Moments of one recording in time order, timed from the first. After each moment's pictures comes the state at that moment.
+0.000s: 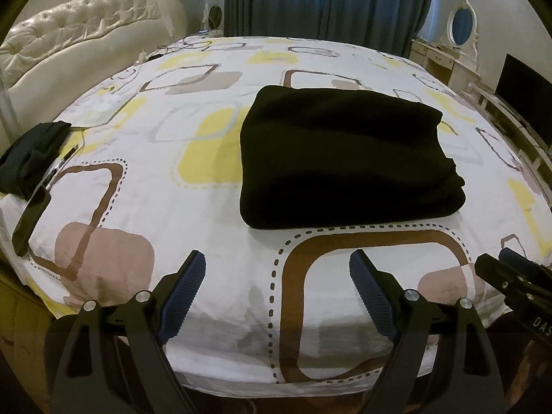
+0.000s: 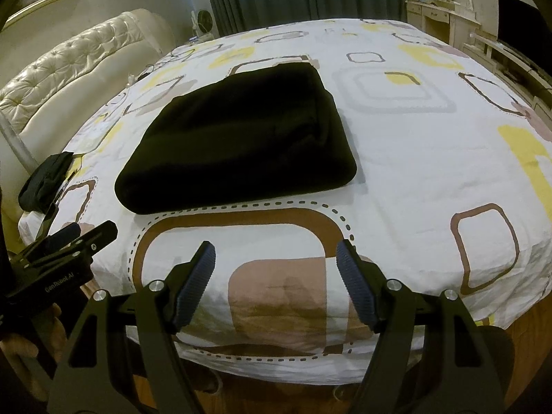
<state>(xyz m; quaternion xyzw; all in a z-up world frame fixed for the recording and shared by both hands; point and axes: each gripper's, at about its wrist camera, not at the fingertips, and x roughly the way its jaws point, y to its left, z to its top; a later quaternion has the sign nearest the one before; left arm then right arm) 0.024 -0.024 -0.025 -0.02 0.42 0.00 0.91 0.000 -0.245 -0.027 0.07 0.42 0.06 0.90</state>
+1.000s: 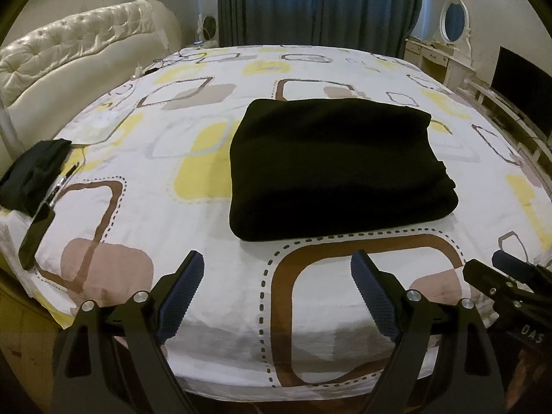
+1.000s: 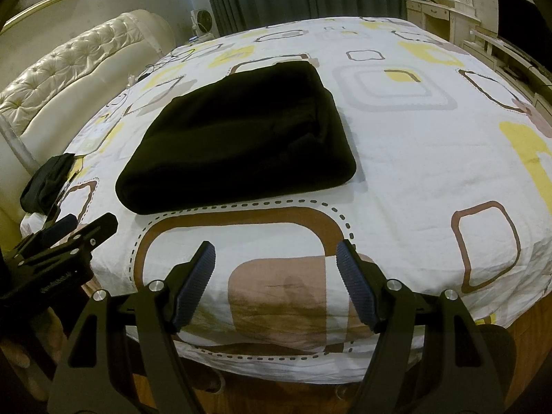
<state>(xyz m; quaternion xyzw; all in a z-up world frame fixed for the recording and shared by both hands) 0.025 -0.040 -0.013 0.01 0.40 0.01 0.92 -0.001 -0.245 -0.027 0.08 0.42 0.06 0.90</state>
